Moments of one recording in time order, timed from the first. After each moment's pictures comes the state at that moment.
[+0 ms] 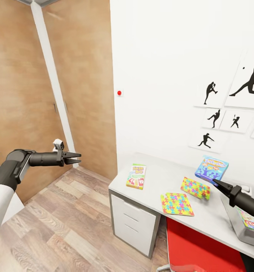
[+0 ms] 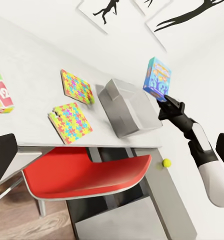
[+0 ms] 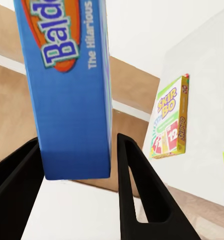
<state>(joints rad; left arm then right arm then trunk) -1.04 0.40 -0.01 -0.75 0.04 1.02 -1.57 -0.39 -0.37 -0.60 -1.16 -0.84 1.04 0.67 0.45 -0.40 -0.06</state>
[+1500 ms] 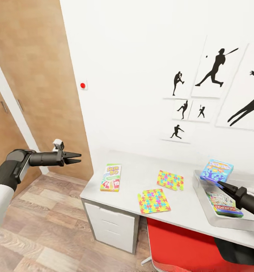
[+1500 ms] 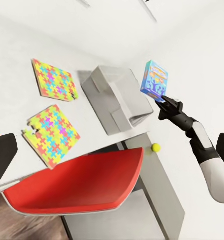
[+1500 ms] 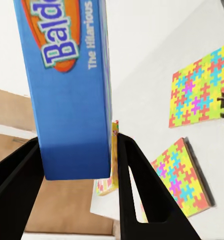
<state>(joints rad) -1.04 0.40 -0.01 -0.75 0.05 1.01 -1.57 -0.40 -0.42 -0.61 -1.10 -0.82 1.04 0.65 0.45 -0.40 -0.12</state>
